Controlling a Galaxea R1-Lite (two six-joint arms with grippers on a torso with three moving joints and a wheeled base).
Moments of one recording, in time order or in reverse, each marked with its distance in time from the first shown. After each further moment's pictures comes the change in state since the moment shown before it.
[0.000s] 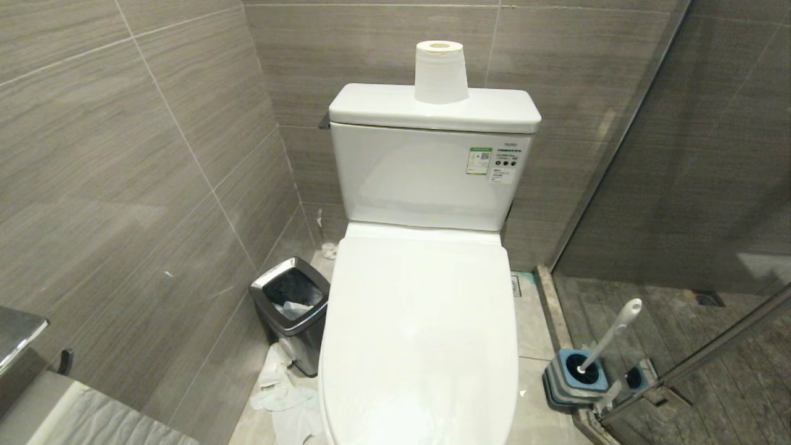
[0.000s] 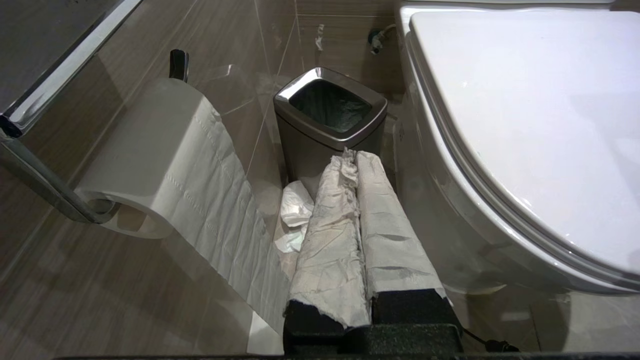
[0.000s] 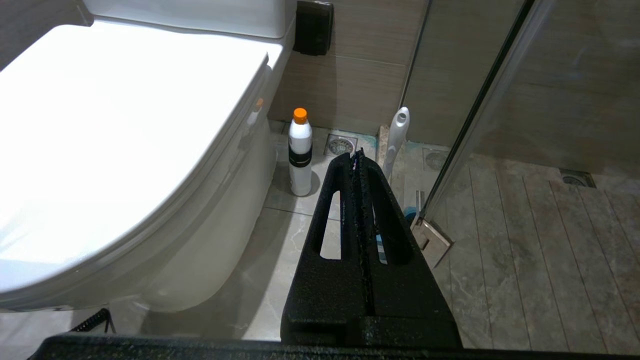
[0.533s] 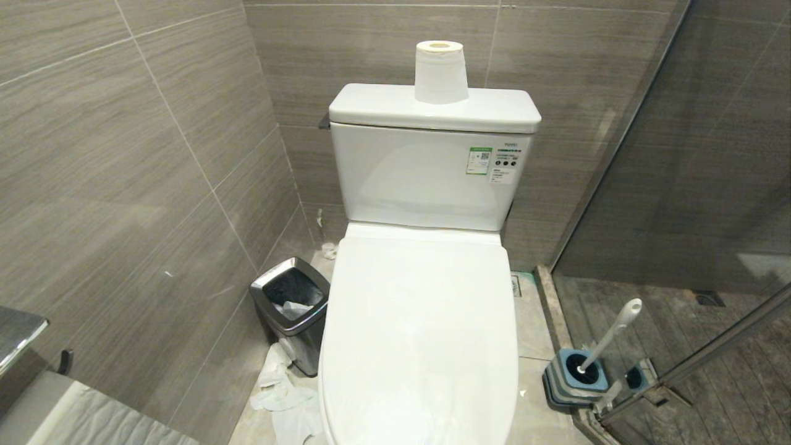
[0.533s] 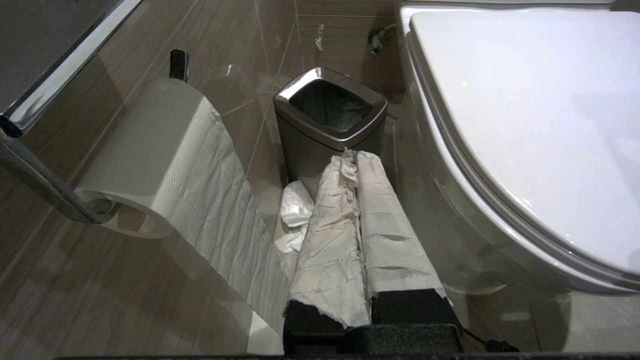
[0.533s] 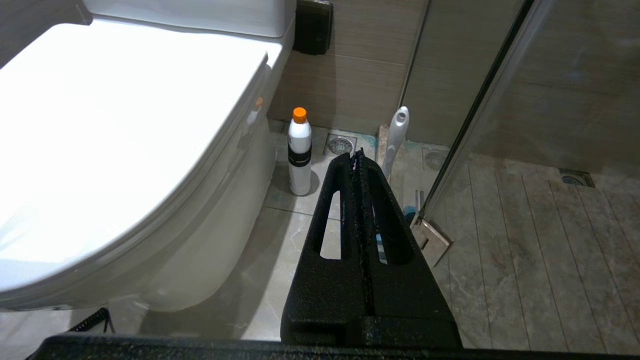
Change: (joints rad) left arm 0.000 0.000 0.000 0.000 0.000 0.000; right arm 0.000 0.000 0.000 0.001 0.000 -0.001
